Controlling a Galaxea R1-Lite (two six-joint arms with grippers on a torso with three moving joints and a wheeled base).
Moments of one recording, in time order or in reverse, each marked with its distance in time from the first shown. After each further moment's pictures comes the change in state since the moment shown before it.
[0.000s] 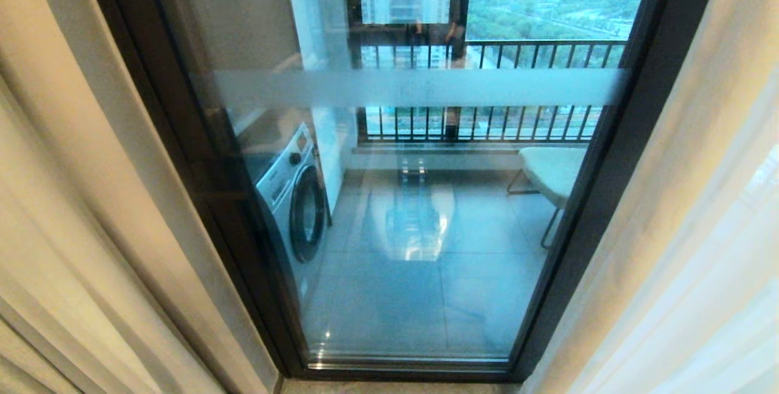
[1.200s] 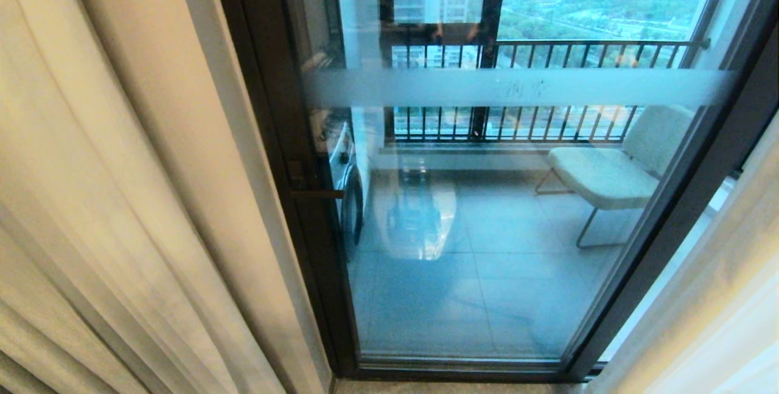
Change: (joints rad) left arm 0.000 0.000 0.000 0.000 0.000 0.000; right arm 0.000 0.000 0.000 0.001 0.000 0.000
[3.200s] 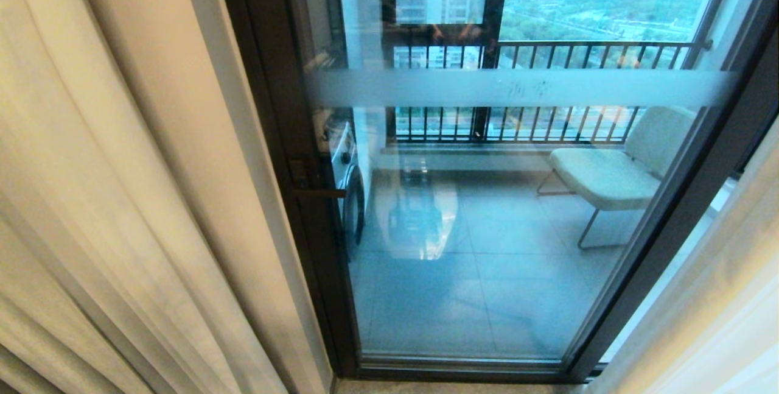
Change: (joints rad) left arm 0.000 0.001 0.000 0.000 0.000 0.015; right arm 0.000 0.000 0.000 -0.001 0.000 0.000
